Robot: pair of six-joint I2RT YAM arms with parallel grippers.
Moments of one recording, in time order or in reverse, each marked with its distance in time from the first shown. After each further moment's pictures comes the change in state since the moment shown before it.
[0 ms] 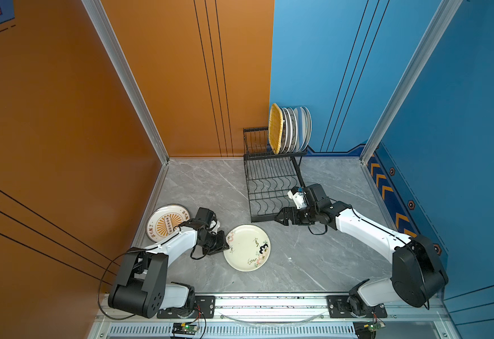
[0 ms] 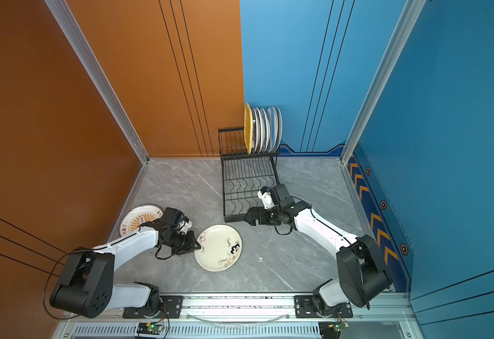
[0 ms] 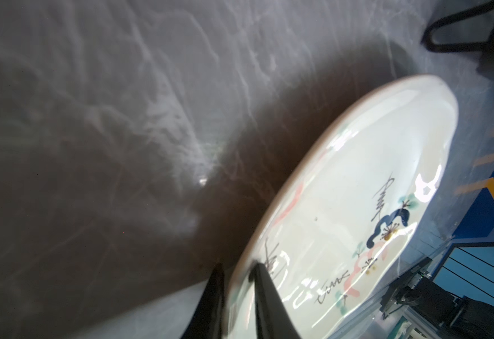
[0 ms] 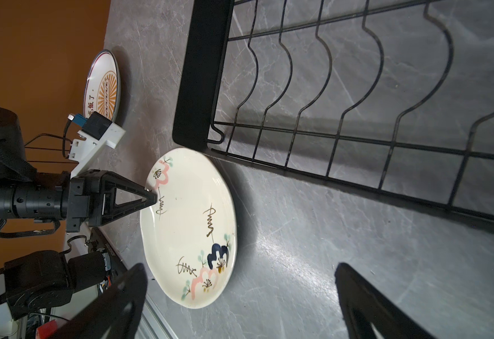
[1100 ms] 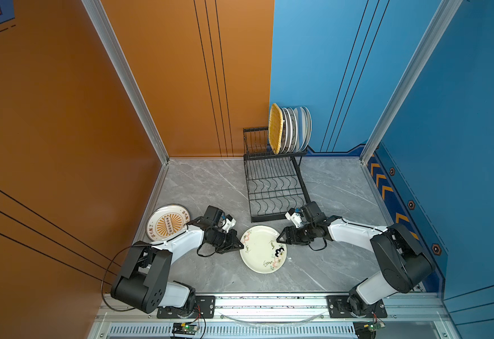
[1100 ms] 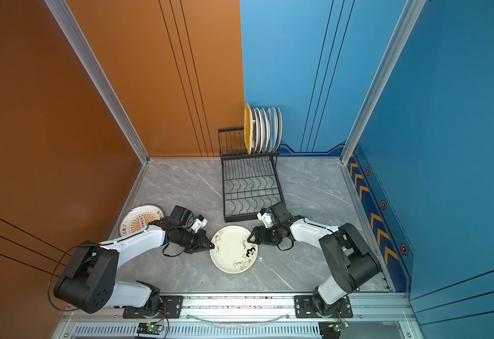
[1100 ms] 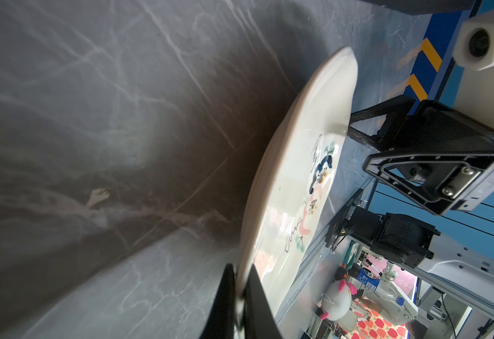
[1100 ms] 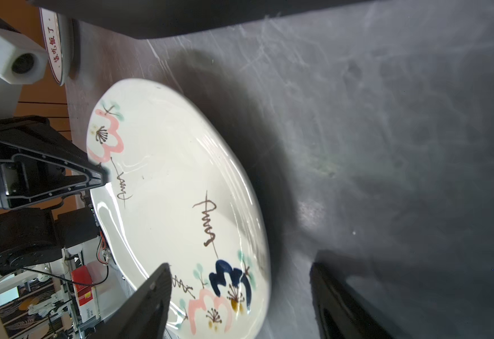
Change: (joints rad) left arm -0.104 0.047 0.026 0.108 0.253 -0.019; right arm 0.005 0.120 -0.237 0.175 -0.169 0.014
